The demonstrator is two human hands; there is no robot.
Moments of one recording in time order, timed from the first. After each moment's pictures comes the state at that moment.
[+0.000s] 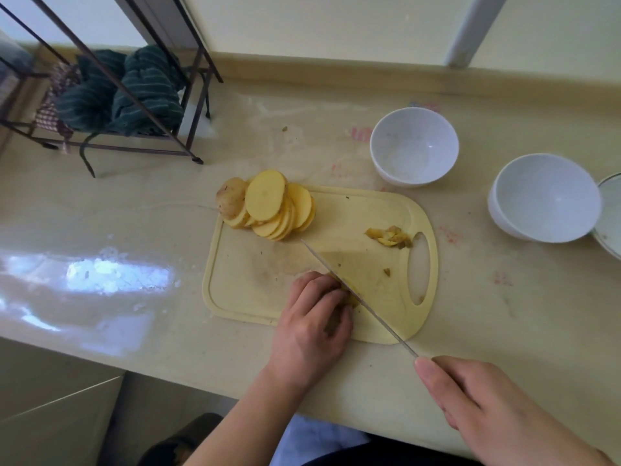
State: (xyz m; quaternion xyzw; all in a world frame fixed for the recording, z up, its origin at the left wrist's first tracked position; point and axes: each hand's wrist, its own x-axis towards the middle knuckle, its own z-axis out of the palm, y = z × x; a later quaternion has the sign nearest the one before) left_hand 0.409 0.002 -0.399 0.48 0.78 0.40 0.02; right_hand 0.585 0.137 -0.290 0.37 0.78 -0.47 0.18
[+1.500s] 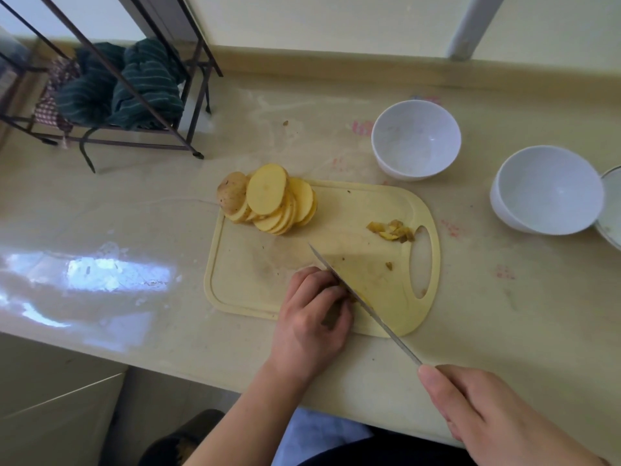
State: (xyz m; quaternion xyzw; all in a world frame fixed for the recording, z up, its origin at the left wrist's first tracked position) left_hand 0.408 0.002 -0.397 0.47 0.77 0.43 0.02; right_hand 0.597 0.126 -0.296 0.39 0.79 -0.45 0.16
